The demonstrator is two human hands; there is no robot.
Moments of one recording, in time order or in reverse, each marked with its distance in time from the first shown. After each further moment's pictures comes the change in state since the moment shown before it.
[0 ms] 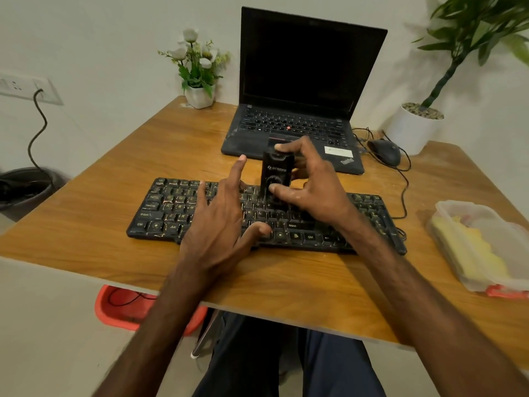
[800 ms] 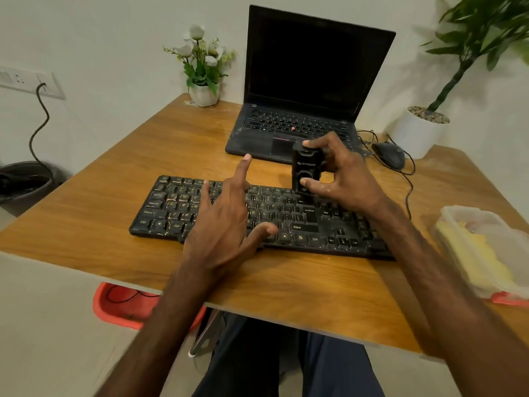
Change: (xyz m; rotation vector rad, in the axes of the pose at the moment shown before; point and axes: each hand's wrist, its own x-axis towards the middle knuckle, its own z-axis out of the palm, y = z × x) left_hand 0.000 0.000 0.001 -0.023 0.048 -0.010; right_hand 0.009 0.034 -0.037 -0.202 -0.042 0.004
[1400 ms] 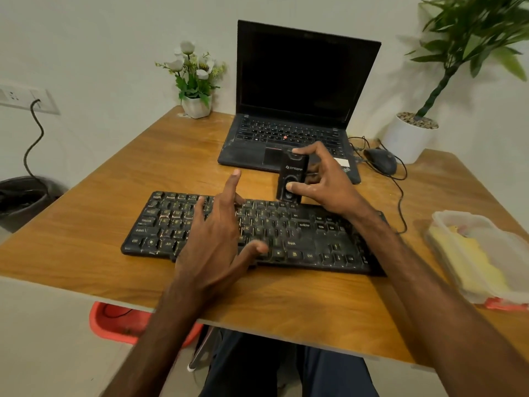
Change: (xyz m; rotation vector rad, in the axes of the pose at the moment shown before) left_hand -0.004 0.010 -0.006 -0.119 0.080 0.031; right_hand 0.015 0.015 0.011 0.348 -0.003 0.178
